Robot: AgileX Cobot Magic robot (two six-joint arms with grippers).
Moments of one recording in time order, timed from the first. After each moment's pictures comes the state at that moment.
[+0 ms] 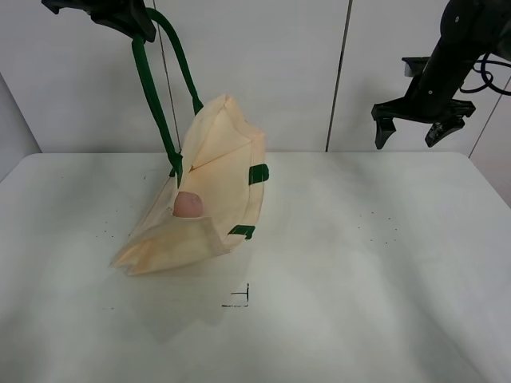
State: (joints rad) left arm -0.28 1.86 -2.20 -0.10 1.18 -0.16; right arm 0.05 2.14 -2.01 0.02 1.21 0.03
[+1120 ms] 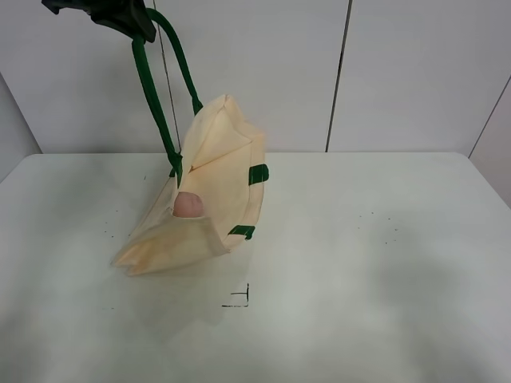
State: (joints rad) left arm -0.28 1.86 -2.20 -0.10 1.18 -0.16; right arm 0.05 0.14 -0.49 0.01 1.04 0.01
